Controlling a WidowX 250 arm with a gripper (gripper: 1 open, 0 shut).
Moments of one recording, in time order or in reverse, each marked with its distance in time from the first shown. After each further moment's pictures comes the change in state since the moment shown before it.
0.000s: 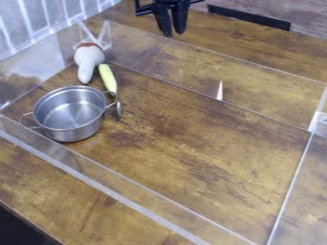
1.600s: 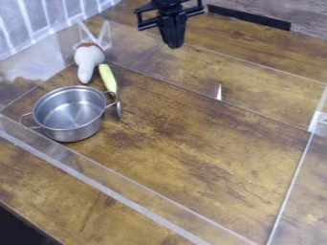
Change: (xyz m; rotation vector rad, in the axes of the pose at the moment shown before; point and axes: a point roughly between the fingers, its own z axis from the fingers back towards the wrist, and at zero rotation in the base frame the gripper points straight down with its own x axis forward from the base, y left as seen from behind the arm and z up) arm -0.004 -0.001 -0.016 -0.014 0.024 0.052
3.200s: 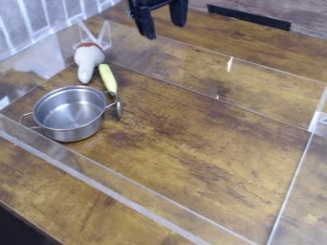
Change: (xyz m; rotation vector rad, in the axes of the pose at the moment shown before) arm 0.013 0.009 0.012 0.003 -0.012 0.206
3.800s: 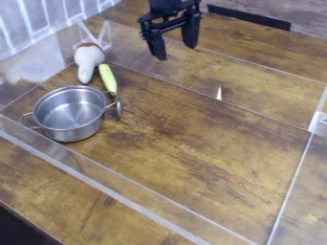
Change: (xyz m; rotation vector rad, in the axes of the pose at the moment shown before) arm -0.012 -0.003 -0.027 0.003 -0.003 -0.039
